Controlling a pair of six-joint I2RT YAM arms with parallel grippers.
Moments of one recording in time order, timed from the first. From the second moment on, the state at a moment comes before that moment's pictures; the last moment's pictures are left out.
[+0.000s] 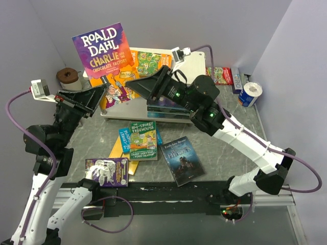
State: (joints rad) left arm -0.27 0.68 1.06 0.22 0.30 -1.15; right arm 0.92 1.40 1.56 0.19 -0.22 0.86
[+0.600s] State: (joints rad) left arm -0.28 0.61 0.97 0.16 0.27 -1.05; right arm 0.69 1.43 1.76 -0.19 -0.62 0.88
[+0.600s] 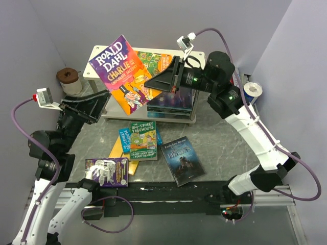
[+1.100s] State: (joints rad) left arm -0.28 0.65 0.87 0.32 0.45 -1.02; right arm 0.65 1.52 1.91 -0.45 -0.99 0.83
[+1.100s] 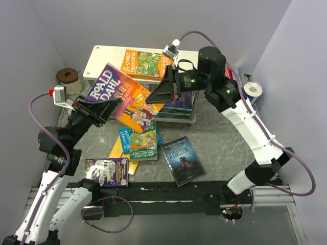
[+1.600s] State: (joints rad) left arm -0.28 0.59 0.56 0.68 0.24 -1.31; right arm 0.65 1.30 1.76 -0.56 -0.62 0.70
